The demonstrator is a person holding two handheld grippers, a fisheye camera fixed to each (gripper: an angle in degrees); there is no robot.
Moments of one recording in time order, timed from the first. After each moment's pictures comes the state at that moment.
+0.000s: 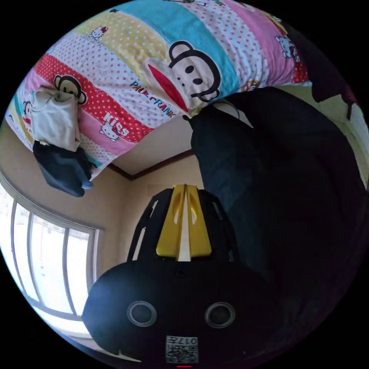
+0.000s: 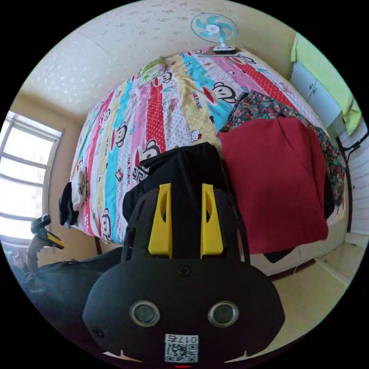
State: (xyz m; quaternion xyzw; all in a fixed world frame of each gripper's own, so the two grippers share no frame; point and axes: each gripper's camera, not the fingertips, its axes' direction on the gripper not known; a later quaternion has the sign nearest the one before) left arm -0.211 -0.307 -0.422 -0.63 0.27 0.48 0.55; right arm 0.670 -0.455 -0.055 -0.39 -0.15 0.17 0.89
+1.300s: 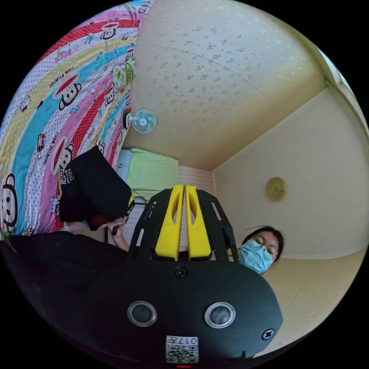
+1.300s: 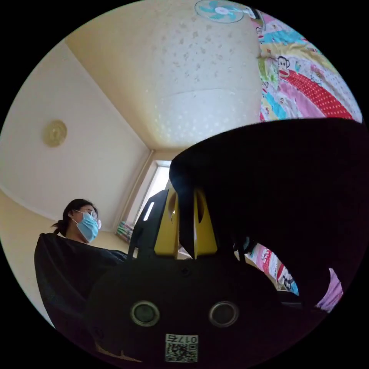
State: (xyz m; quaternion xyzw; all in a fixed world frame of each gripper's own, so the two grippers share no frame) left arm -0.559 -0.323 -0.319 -0.30 0.86 -0.33 0.26; right arm 0.600 -0.514 -0.059 -0.03 -0.73 0.36 0.58
